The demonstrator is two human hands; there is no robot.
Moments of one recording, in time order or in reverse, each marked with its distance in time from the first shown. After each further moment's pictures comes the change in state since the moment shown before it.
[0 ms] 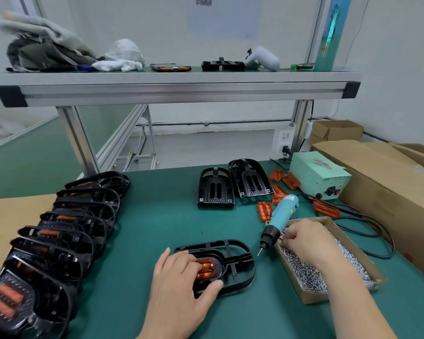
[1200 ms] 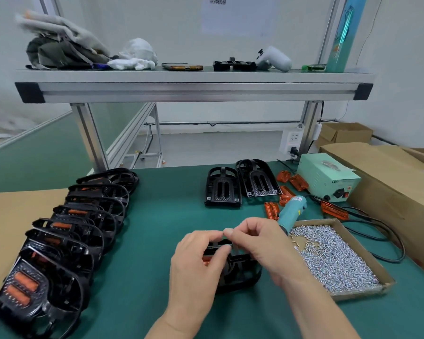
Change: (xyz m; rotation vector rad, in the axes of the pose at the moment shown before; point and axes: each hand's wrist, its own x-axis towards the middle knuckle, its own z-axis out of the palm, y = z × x) left_hand 0.031 0.052 -0.038 -0.522 0.216 -0.248; right_hand -0.058 -0.096 0.017 1.089 -0.089 -0.279
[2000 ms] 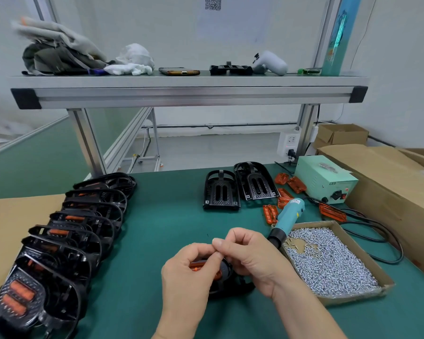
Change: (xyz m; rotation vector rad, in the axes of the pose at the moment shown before) left_hand -0.003 0.005 -0.004 -0.337 -0.005 -0.357; right_hand -0.002 0.003 0.013 0.319 -0.212 0.195
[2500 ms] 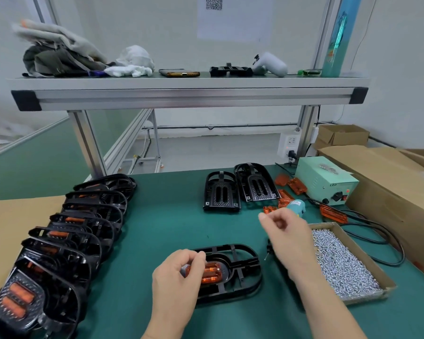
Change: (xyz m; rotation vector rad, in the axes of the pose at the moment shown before) left_hand 0.007 -0.021 -0.016 0.177 0.025 0.048; right_hand 0.015 0.000 -0.058 -0.535 0.682 -0.314
